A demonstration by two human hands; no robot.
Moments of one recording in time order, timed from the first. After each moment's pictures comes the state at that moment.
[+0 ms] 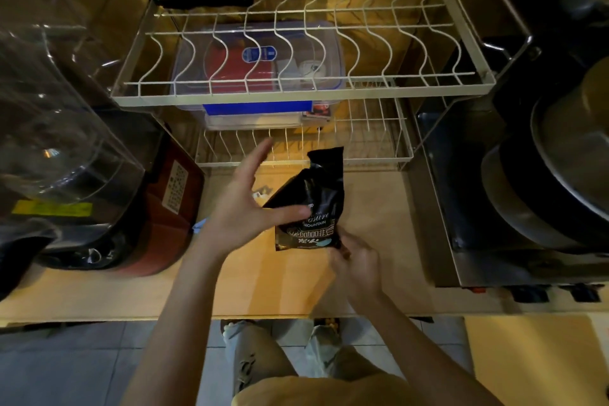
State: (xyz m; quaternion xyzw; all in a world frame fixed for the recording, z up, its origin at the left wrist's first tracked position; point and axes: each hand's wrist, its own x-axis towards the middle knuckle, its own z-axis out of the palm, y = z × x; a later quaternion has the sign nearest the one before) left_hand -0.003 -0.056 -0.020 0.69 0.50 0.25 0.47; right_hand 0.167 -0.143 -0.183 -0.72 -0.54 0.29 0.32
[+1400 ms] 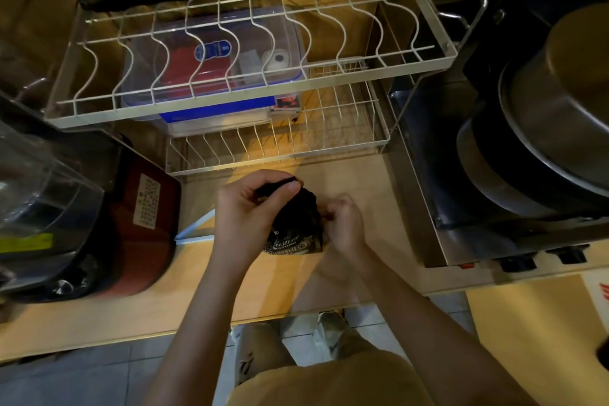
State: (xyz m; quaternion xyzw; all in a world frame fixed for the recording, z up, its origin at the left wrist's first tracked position) left_hand 0.040 -0.067 -0.027 0.66 0.47 0.38 0.45; right_hand 0.181 -0.091 -0.183 -0.77 -0.44 0.36 0.29
